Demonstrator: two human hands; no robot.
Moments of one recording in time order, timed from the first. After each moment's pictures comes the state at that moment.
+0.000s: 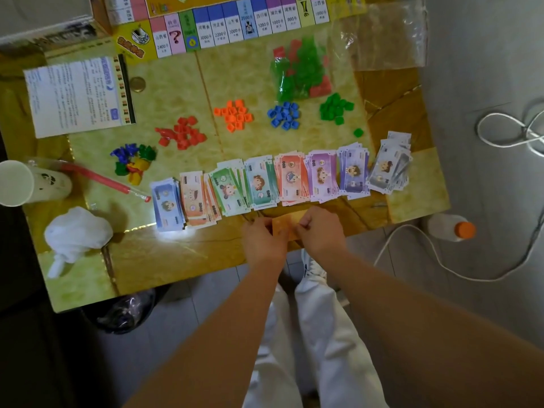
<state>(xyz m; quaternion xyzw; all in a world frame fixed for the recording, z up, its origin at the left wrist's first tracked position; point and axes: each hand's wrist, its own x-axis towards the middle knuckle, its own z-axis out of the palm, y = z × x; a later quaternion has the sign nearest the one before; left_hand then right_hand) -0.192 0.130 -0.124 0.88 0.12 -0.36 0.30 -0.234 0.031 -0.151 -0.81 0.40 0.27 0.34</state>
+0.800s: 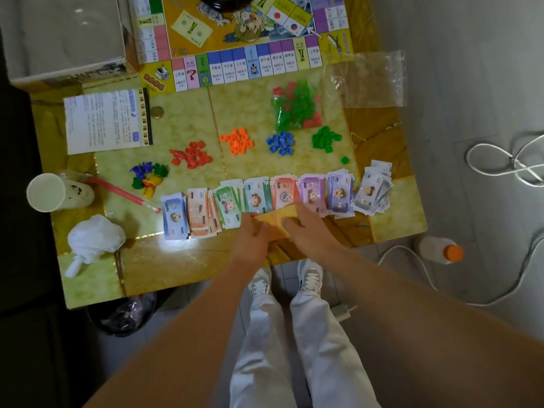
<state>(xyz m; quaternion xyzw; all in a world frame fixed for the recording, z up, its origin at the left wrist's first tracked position) -0.165 0.132 -0.078 0.76 0.14 -0.43 0.47 -0.208 0.008 -0.082 -0.74 0.31 0.24 0.55</state>
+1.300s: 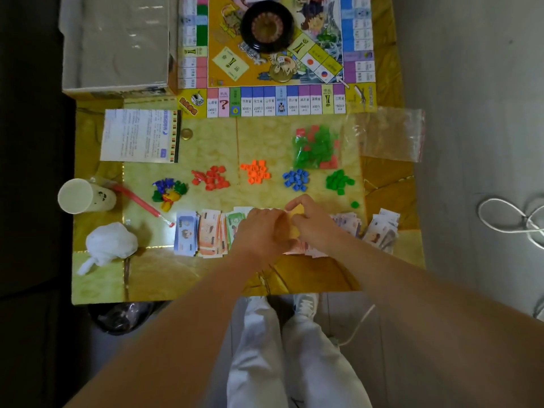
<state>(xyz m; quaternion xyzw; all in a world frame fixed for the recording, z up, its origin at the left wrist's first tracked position) -0.099 0.103 -0.055 0.89 -0.19 -0.36 0.21 -0.130 -0.033 -0.055 -0.72 0.28 0.29 0.56</state>
